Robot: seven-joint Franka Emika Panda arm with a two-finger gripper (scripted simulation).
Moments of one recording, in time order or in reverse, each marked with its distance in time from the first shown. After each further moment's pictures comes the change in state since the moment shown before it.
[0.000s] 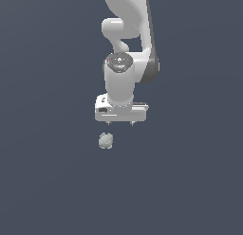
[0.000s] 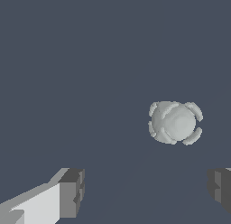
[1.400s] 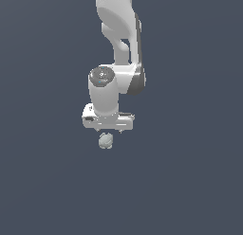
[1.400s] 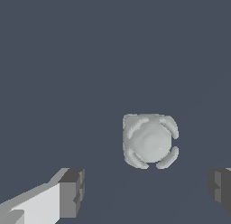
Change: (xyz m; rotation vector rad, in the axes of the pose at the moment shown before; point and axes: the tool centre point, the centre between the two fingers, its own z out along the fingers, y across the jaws) arm 0.019 0.050 0.032 -0.009 0.013 0.047
